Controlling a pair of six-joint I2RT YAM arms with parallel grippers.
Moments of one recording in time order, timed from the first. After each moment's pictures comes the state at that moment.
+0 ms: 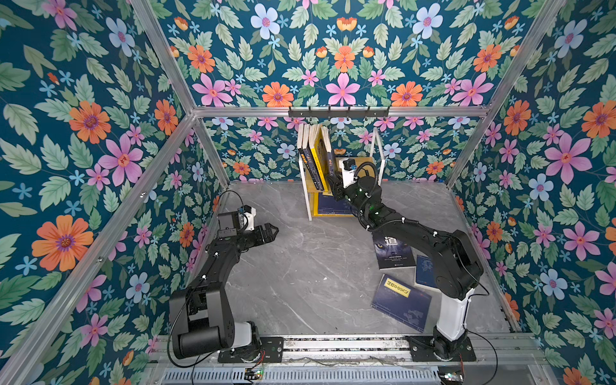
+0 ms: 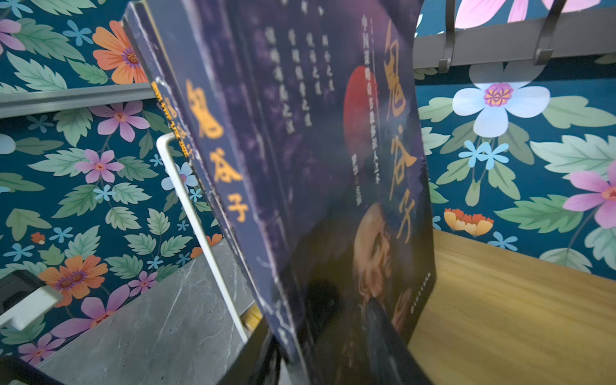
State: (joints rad) left arm 0.13 1.37 0.83 -0.28 0.54 -0.18; right arm 0.59 1.90 1.46 0.48 -0.02 0.07
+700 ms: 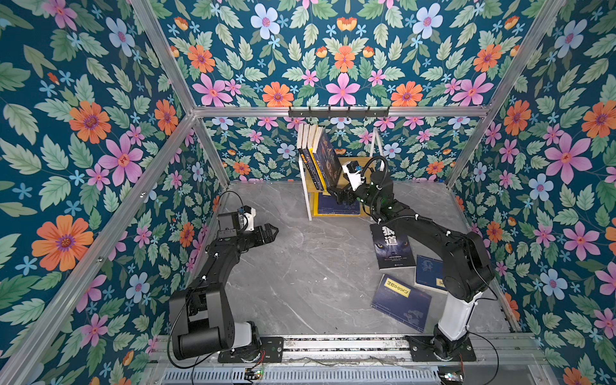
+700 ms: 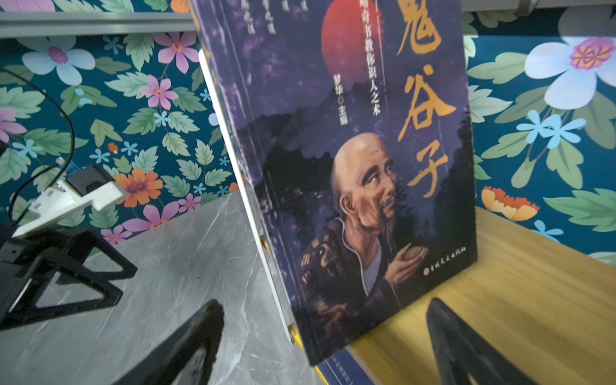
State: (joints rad) left arm 0.14 1.36 0.83 -0.28 0.54 -0.18; right arm 0.48 1.85 1.45 0.26 -0.37 -0.06
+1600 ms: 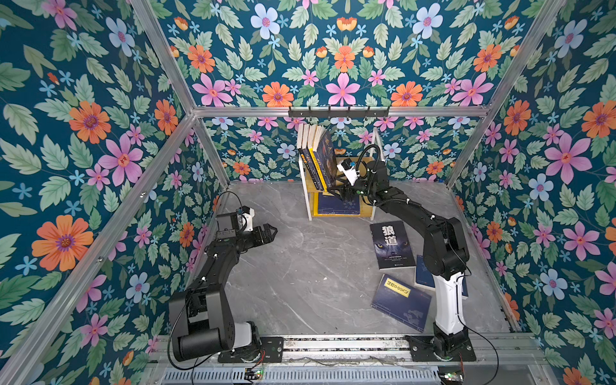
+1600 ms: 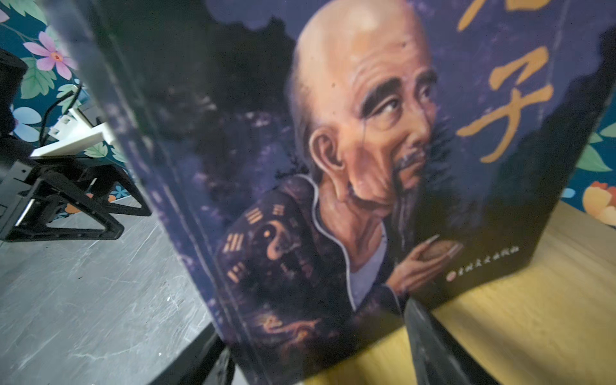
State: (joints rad) left arm 0.15 1.36 0.82 -0.28 0.54 -0.18; right arm 0.39 2.14 1.80 0.03 -0.67 -0.17
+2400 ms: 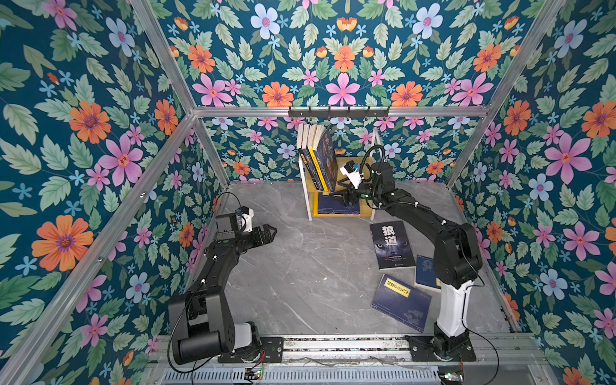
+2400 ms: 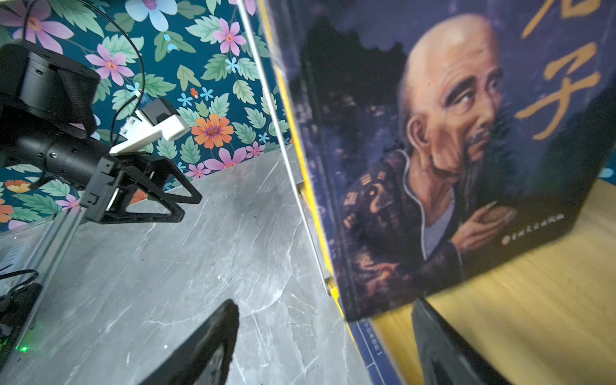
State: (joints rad) left arm 0.15 1.34 0.81 -0.27 0.54 -0.18; right arm 0.40 1.97 1.65 -0.02 -0.72 -0.15
